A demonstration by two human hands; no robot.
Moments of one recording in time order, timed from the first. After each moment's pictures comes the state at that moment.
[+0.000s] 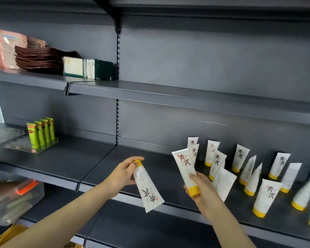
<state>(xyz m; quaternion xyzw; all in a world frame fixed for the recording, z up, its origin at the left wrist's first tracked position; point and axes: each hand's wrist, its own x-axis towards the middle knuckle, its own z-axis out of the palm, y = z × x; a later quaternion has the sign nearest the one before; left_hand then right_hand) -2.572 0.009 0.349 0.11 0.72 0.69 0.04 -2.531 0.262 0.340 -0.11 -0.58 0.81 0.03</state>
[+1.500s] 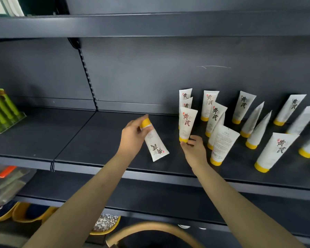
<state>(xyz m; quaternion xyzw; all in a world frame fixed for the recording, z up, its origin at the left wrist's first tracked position) -2.666 0.106 0.300 0.10 0.83 0.53 -0.15 -2.628 0.301 0.257 -0.21 -0.76 0.60 0.11</state>
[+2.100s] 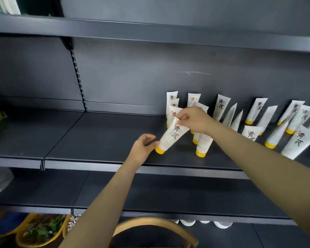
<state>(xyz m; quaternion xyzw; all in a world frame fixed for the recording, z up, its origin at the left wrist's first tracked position) -2.630 0.132 0.256 0.11 0.73 0.67 0.05 -2.603 0.320 0.386 0.01 -0.97 0.25 0.06</state>
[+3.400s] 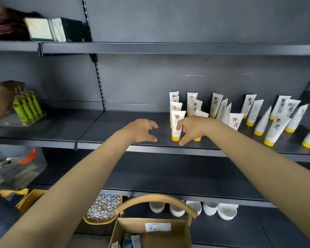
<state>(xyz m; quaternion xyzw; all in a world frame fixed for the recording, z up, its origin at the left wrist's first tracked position) -2.518 0.080 0.372 0.26 0.95 0.16 0.05 -2.459 0.285 0.414 0.05 -0.99 0.03 -0.11</state>
